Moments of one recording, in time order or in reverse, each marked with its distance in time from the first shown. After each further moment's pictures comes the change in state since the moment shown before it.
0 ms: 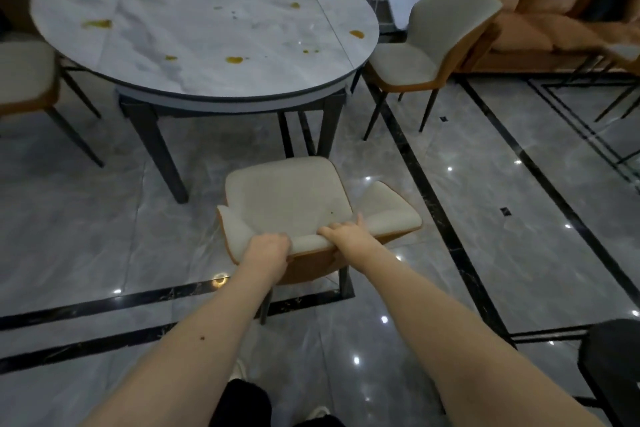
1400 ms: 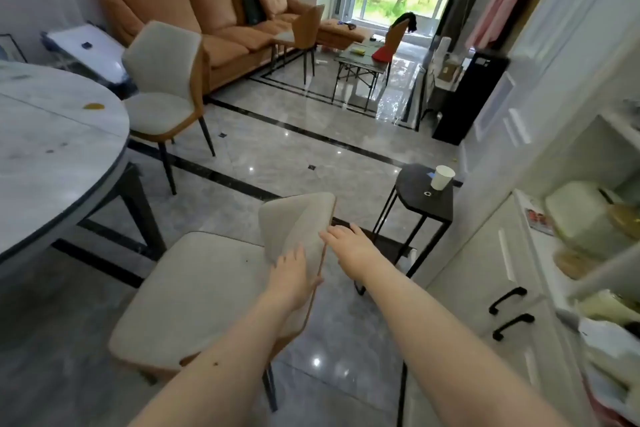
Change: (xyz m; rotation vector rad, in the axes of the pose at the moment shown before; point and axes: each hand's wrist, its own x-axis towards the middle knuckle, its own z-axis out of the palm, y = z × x) left_hand -0.018 0.059 -0.022 -0.158 -0.044 0.809; right_hand -0.152 -0.071 -0.009 0.247 0.152 0.910
